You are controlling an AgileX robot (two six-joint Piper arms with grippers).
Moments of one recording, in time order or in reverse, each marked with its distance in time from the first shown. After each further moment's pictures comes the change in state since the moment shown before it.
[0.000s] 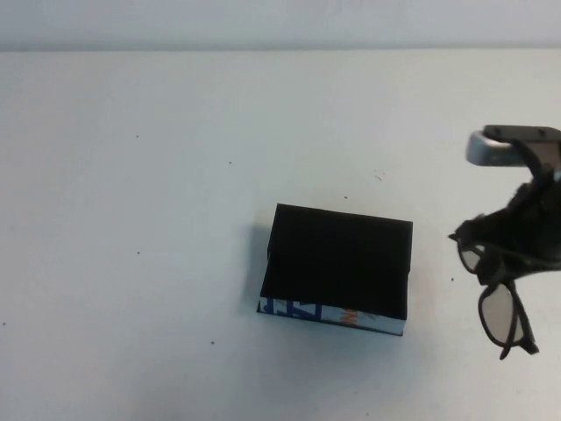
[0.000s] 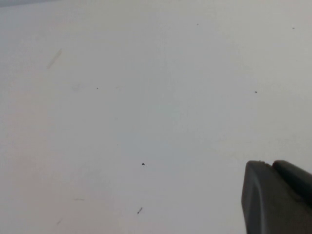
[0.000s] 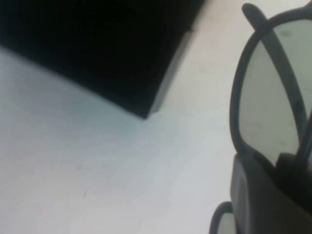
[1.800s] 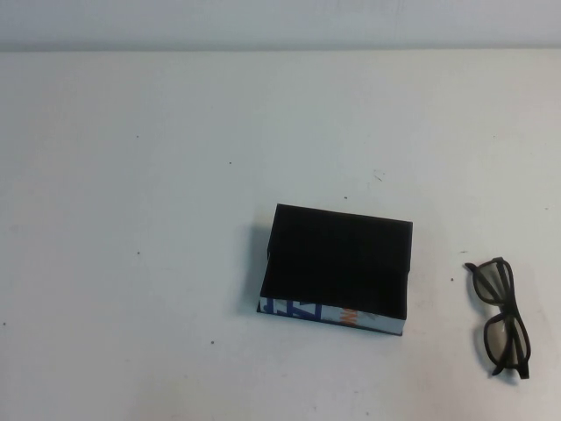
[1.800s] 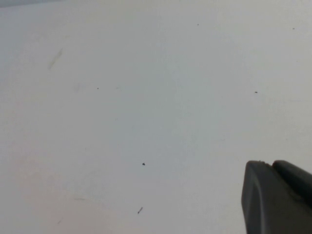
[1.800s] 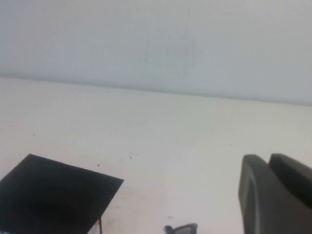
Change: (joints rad) right arm -0.067 -1.352 0.889 -0.248 -0.818 0.016; left arm 0.000 0.000 0.000 0.000 0.000 0.000
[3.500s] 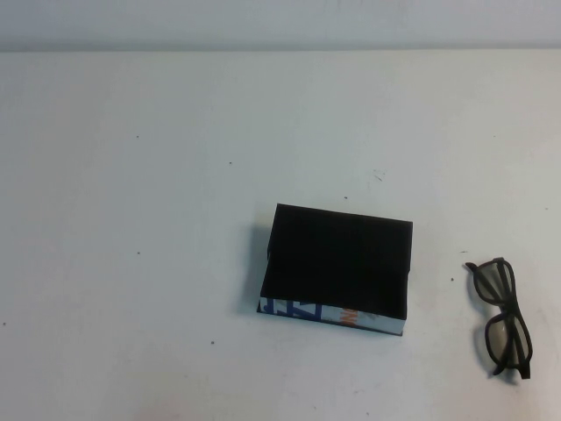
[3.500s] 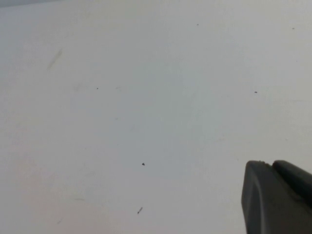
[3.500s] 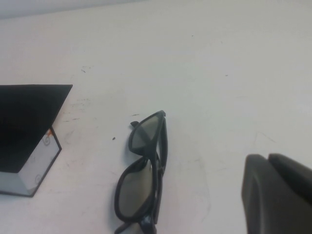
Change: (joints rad) right arm -0.184 -0.197 0.308 0.160 0.070 -0.002; left arm 0.000 0.000 0.000 0.000 0.000 0.000
